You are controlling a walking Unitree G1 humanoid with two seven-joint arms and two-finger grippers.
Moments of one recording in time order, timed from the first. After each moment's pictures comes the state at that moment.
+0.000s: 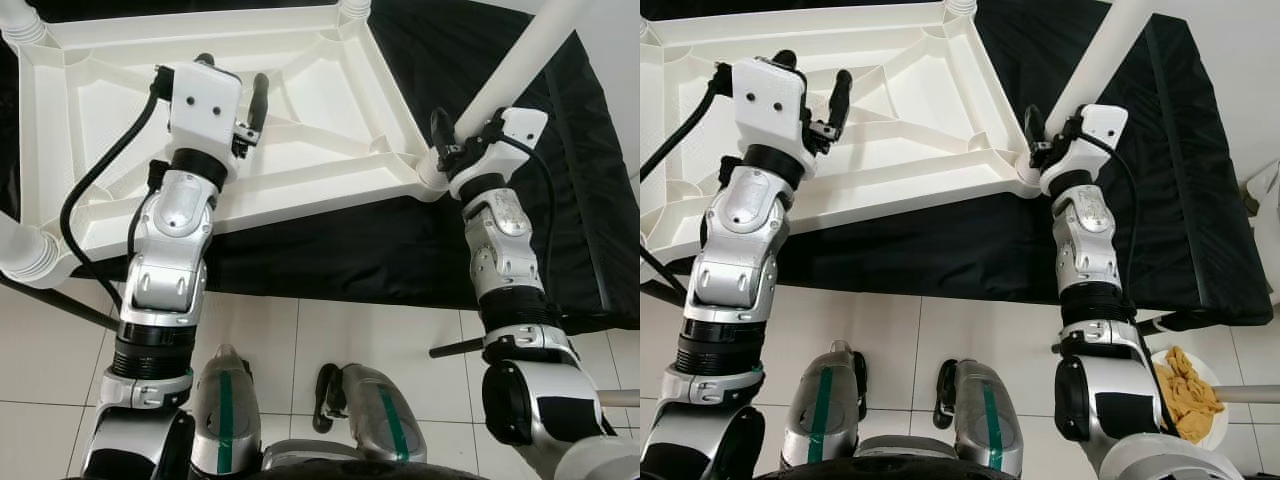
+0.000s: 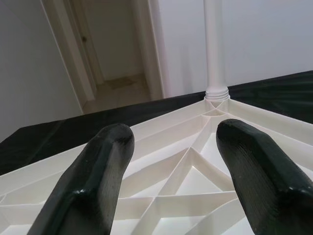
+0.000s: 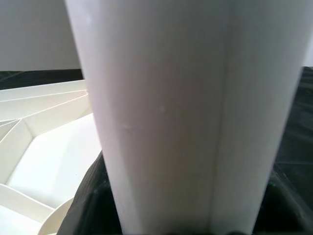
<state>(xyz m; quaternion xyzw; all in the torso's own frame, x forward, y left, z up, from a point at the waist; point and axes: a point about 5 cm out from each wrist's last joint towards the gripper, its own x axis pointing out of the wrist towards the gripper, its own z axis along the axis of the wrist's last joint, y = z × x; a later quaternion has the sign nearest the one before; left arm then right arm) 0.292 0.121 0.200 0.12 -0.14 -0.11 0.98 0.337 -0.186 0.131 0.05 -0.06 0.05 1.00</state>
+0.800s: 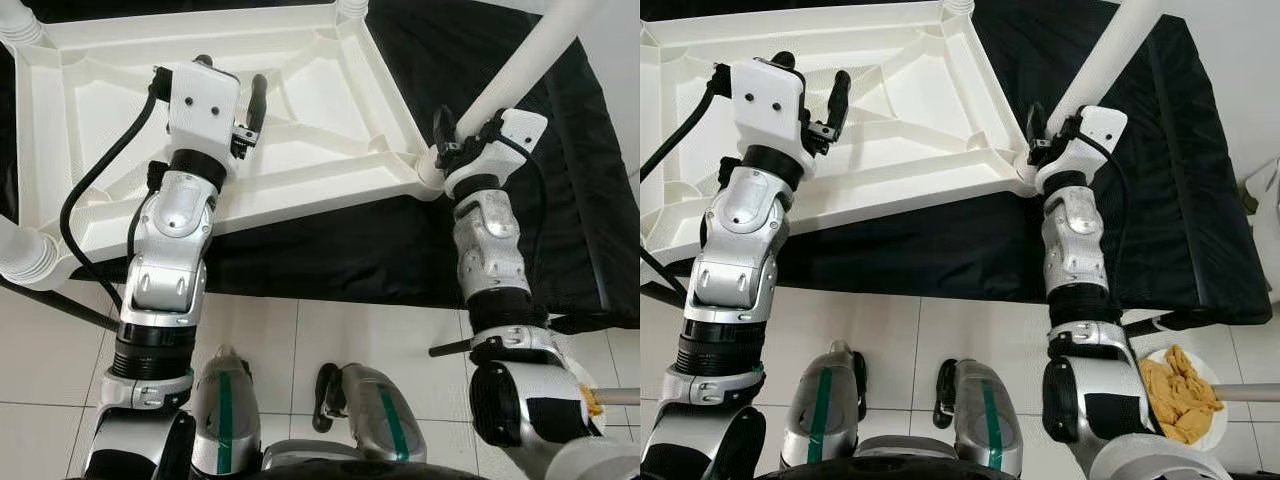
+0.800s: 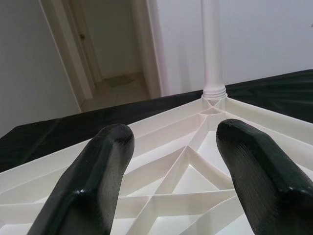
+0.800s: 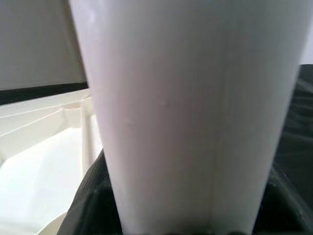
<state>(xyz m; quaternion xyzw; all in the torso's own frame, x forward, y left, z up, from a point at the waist) 0.292 0.122 0.200 0.13 -0.14 -0.10 0.98 0.335 -0.174 0.130 0.07 -0.08 -0.03 0.99</state>
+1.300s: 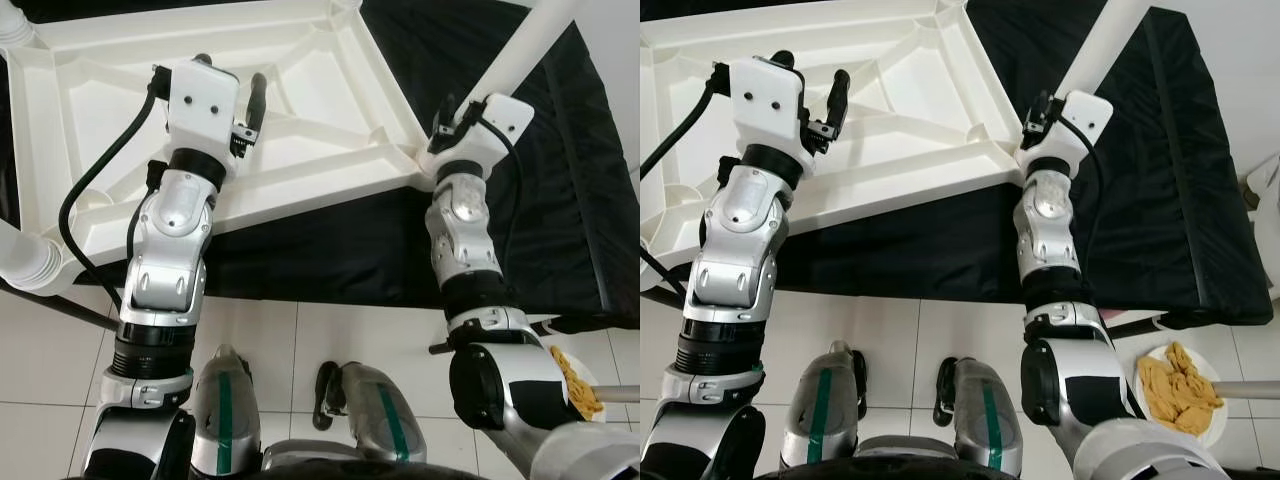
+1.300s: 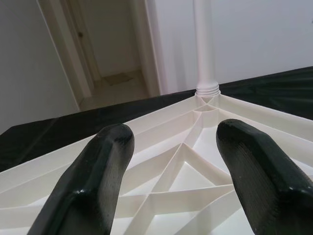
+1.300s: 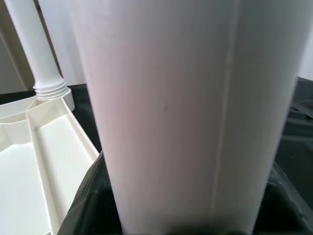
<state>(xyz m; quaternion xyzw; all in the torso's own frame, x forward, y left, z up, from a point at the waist) 0.293 0.121 0.201 0.12 -0.14 -0.10 0.98 0.353 -0.152 0.141 0.06 -0.08 -0.14 0.99</state>
